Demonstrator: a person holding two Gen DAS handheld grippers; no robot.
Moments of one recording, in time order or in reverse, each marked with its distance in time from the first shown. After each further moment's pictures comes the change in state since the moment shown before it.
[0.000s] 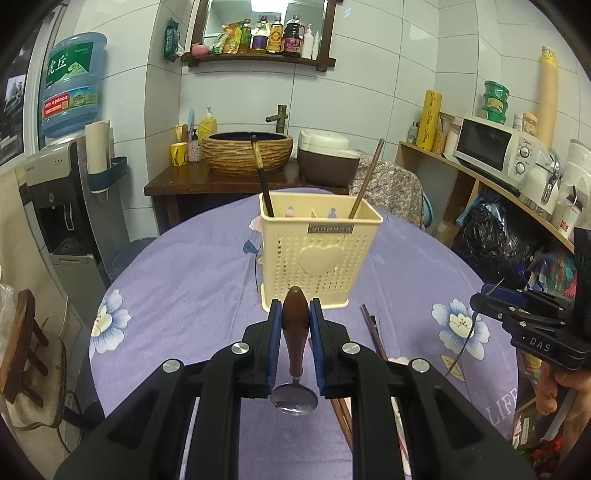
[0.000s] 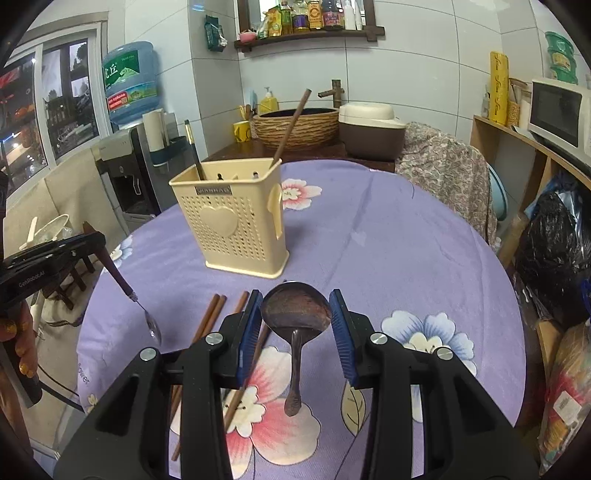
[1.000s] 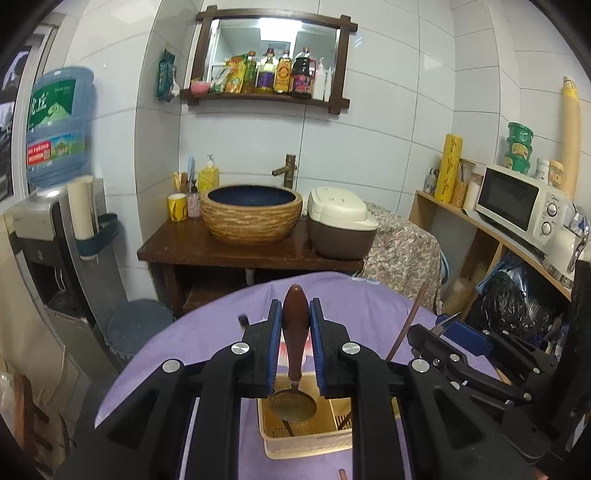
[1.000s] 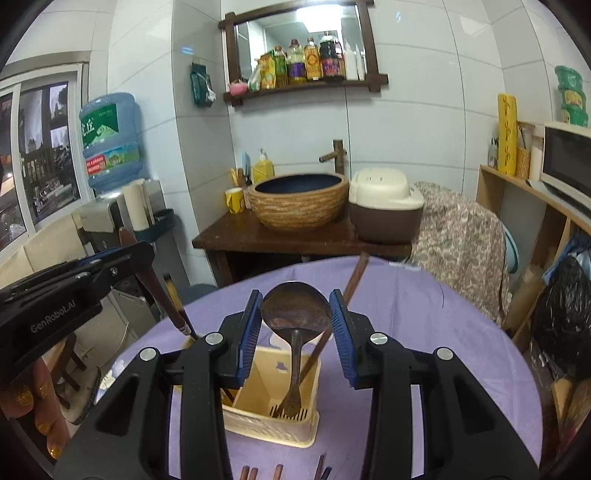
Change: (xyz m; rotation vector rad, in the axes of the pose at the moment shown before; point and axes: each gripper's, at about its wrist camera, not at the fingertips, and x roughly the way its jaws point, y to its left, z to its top) left arm 0.070 0.004 0.146 -0.026 -0.116 0.028; right arm 0.088 0.041 0.156 0.046 -0.151 -0.059
